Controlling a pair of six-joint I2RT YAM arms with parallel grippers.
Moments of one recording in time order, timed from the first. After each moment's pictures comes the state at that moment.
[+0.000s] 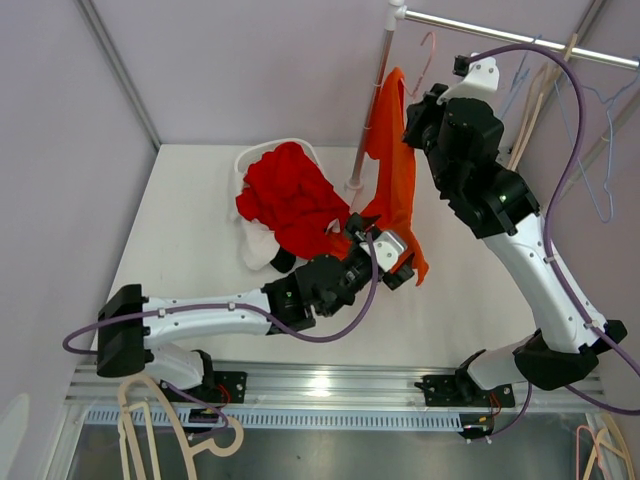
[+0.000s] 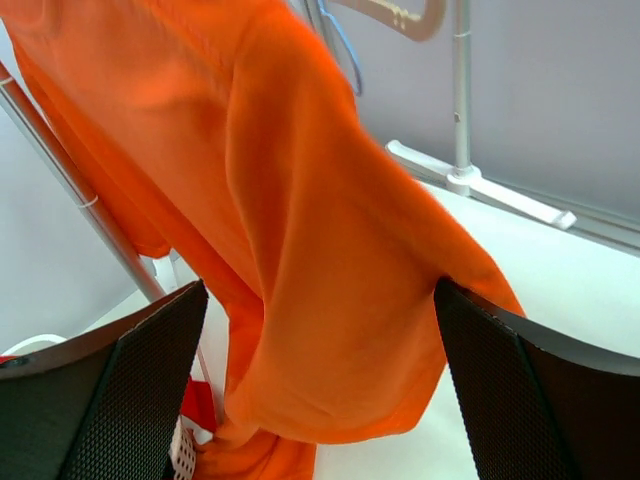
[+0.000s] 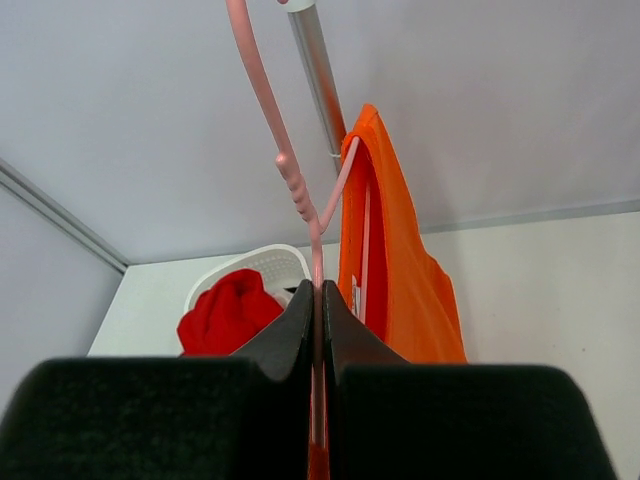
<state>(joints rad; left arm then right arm) -1.29 1.41 1.06 0.46 -0.48 0.30 0.65 1.42 1.91 -0.50 0.57 0.33</state>
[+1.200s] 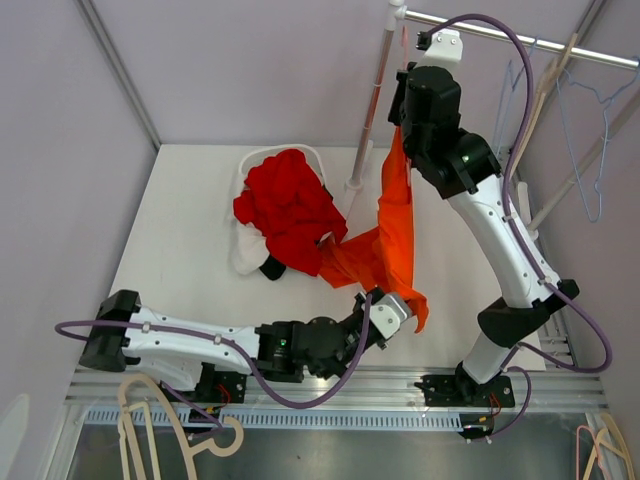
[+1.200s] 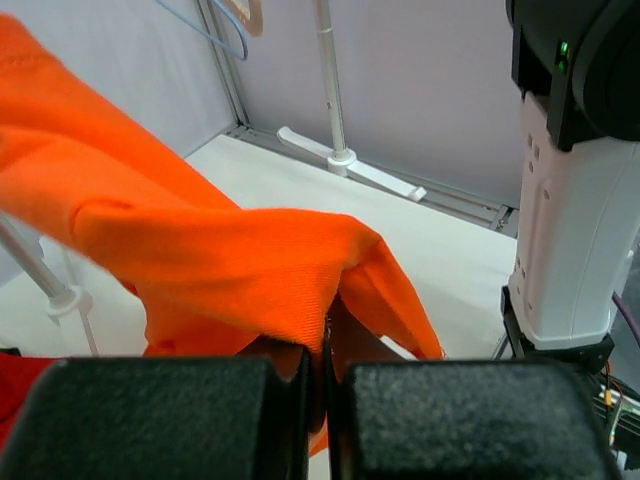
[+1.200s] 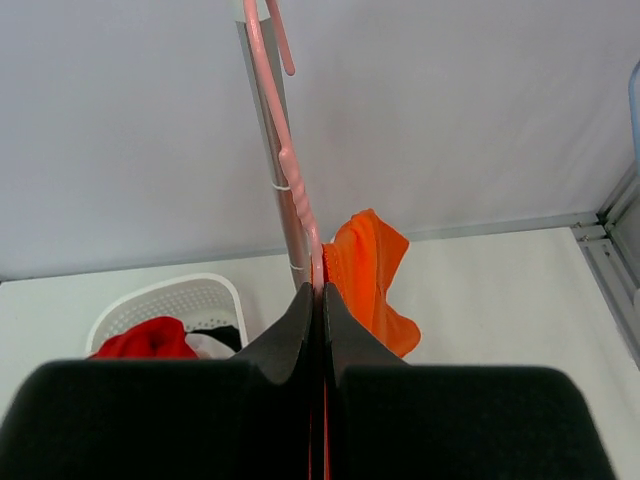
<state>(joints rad) -1.63 1.35 1.06 0.38 -0.68 0.18 0.62 1.70 2.21 -0.60 0.67 0.20</state>
